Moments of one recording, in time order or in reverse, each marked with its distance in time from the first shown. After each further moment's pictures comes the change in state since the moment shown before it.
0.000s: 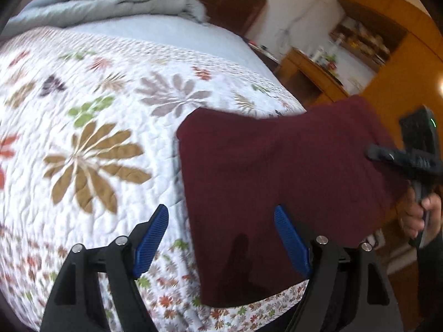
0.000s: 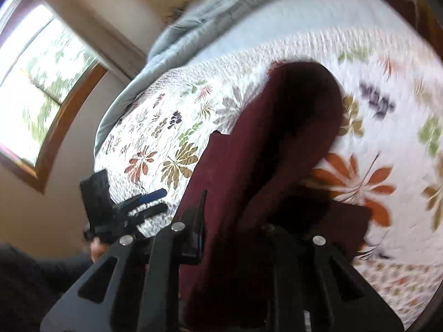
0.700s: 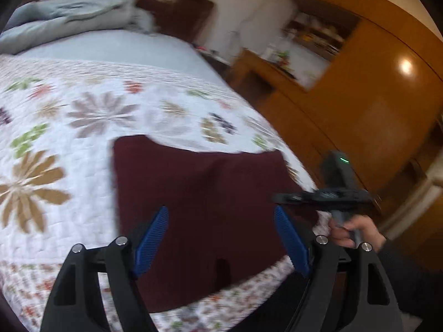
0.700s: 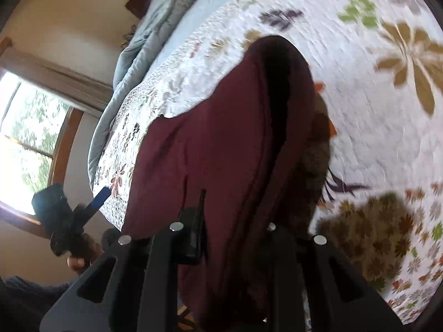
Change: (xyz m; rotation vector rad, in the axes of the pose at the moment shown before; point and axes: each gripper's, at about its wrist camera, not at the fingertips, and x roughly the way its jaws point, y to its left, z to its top) left arm 0.006 -0.086 -0.001 0.193 -0.022 -0.231; right arm 0.025 -0.142 -0.080 0.383 -0.002 0.060
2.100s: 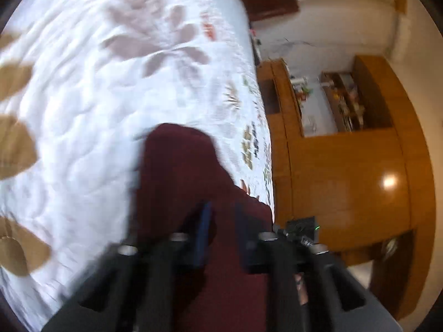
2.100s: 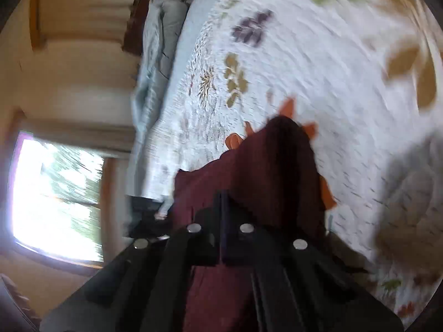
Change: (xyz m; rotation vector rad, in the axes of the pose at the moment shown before) left arm 0.091 0.189 0.006 -0.689 0.100 -0.299; right arm 0.004 -0.075 0.046 0.256 -0.051 0.286
